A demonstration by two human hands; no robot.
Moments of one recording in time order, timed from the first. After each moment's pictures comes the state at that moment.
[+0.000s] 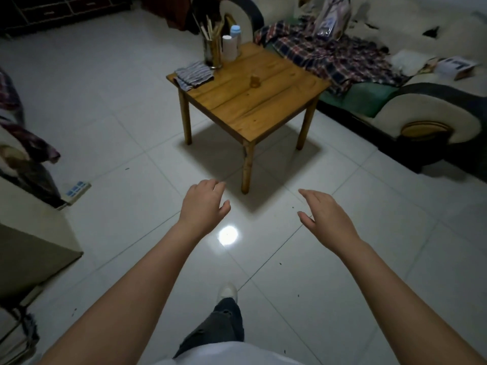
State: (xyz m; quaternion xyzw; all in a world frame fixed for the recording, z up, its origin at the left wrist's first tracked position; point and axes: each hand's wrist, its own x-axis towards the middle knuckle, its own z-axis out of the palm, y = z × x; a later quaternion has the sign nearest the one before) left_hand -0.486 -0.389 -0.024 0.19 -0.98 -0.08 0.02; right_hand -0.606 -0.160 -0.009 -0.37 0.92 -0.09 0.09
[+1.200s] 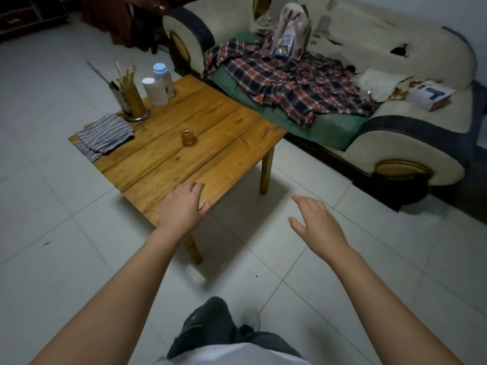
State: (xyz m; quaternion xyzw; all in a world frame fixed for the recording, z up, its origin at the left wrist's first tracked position) left_hand -0.986 -0.461 -0.035 0.20 -0.98 -0.08 0.00; right_hand -1.083 -0.200 -0.016 -0.31 0.94 -0.14 0.10
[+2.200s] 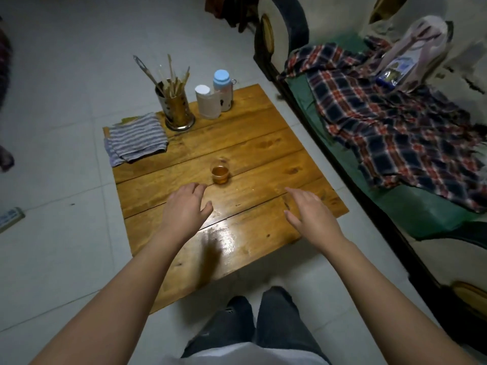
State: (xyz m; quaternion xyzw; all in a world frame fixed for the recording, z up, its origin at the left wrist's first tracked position) left_hand -1.195 -0.626 -0.064 0.42 -0.90 -0.13 -0.03; right_hand -1.397 -0.457 -0.049 -0.52 0.83 -0.12 0.16
